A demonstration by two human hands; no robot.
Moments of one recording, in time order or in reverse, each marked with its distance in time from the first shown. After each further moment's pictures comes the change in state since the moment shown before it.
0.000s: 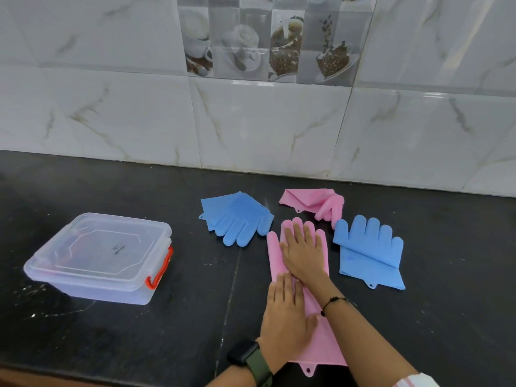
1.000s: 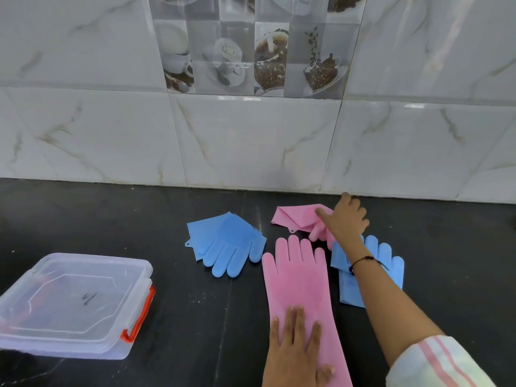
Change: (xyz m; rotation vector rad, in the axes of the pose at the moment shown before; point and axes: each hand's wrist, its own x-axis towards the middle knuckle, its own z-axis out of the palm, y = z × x) left_hand 0.032 0.002 -0.017 -0.018 -0.598 0.228; right_hand 0.096 0.074 -0.095 0.147 0.256 0.518
